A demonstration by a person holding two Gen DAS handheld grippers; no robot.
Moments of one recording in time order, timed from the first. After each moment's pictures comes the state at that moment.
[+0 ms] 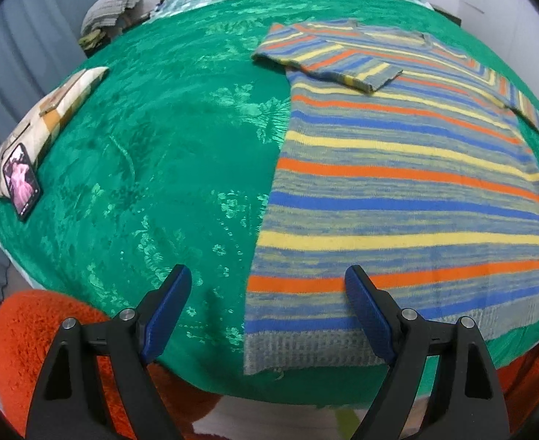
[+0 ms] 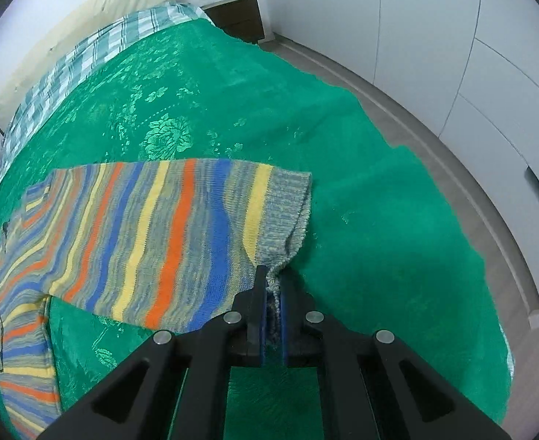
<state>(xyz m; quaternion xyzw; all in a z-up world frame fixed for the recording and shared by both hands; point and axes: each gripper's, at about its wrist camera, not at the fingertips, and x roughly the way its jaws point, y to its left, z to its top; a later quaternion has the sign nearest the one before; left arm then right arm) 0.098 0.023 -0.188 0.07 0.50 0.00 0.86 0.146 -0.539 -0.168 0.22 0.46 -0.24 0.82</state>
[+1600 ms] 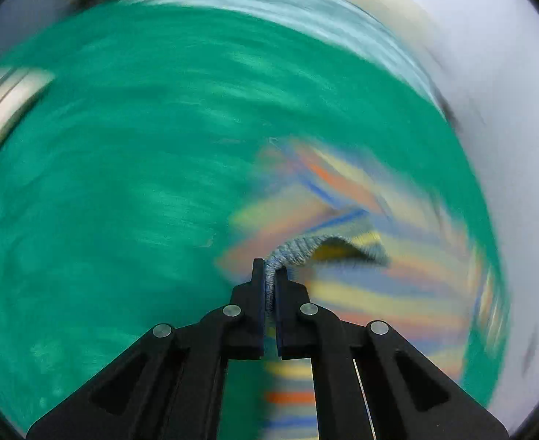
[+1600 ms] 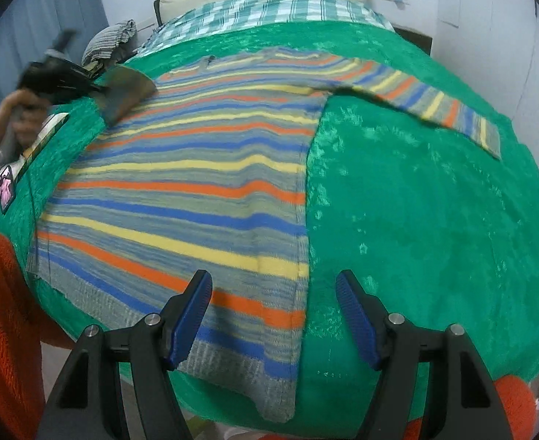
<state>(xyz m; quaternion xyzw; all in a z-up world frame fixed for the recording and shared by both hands) 0.351 0.111 -0.124 -0.19 0.49 -0.02 0.85 0.006 -0.269 -0.159 0.06 0.47 0.01 0.88</state>
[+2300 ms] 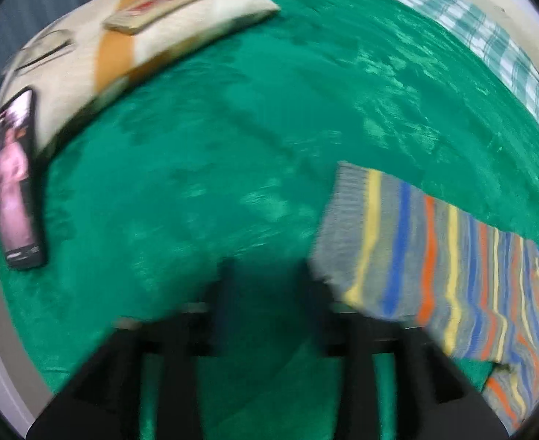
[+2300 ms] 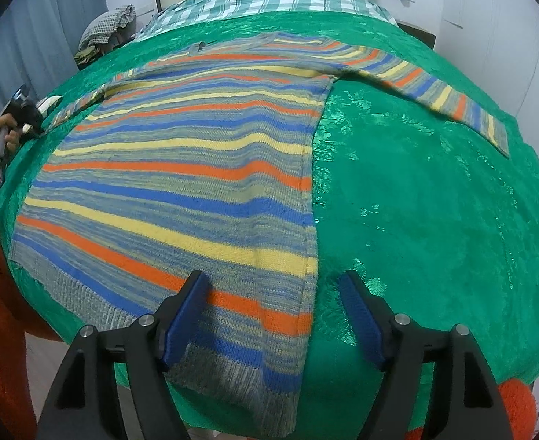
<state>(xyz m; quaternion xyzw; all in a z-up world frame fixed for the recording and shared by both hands) 0.344 0.257 -0.196 -0.18 0.53 0.21 0.80 0.015 -0.263 -0.171 0.05 0.48 0.00 0.87</state>
